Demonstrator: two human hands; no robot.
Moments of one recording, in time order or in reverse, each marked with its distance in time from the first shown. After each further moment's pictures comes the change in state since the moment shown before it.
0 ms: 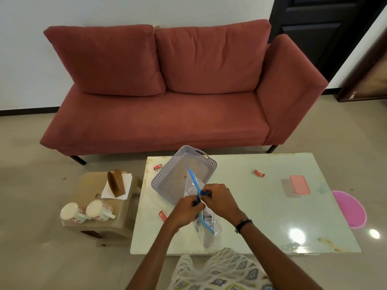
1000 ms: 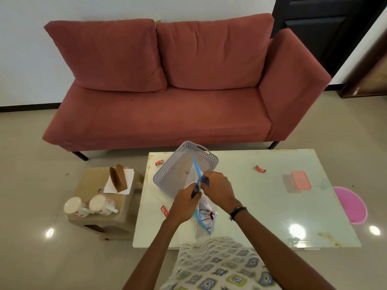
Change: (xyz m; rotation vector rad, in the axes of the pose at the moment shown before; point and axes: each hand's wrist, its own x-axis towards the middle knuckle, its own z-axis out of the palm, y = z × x) left_hand -0.005 -0.002 -0.004 0.004 0.164 0.108; right_hand 0.010 -0.017 0.001 -0.082 0.088 0.018
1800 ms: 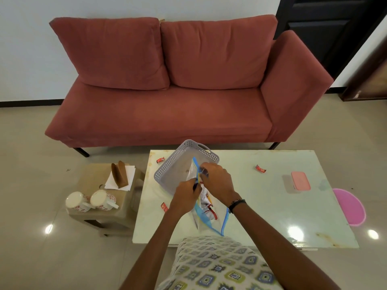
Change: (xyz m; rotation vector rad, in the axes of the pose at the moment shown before) left_hand 0.005 0.003 -0.004 0.190 0.062 0.077; right_hand 0.006 -0.004 -0.002 -0.051 0.074 -0.125
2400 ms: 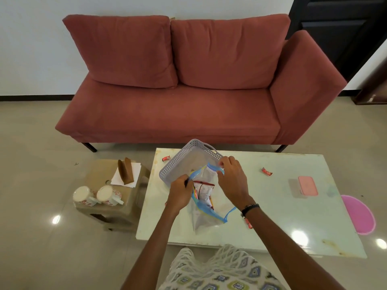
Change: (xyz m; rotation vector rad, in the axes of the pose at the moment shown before) left_hand 0.001 -0.011 -0.017 -0.212 0.138 -0.194; right_hand 0.004 0.022 -0.005 -0.051 0.214 -0.003
